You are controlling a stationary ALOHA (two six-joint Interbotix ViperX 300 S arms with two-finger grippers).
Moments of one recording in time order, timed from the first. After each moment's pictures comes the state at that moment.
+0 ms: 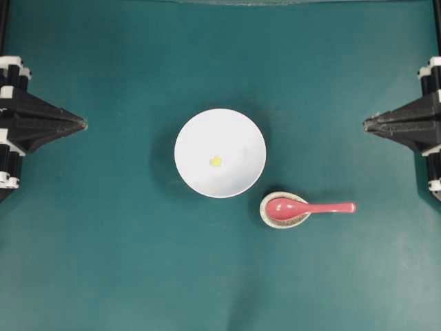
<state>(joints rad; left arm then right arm) 0.00 -0.96 1.18 0.00 -0.29 0.00 0.00 -0.96 1.17 0.00 -0.29 0.00</state>
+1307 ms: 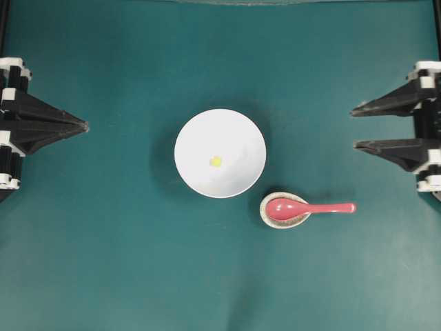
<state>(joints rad) 0.00 -0.97 1.17 0.01 -0.23 0.00 0.00 -0.87 1.18 0.06 -0.32 0.01</state>
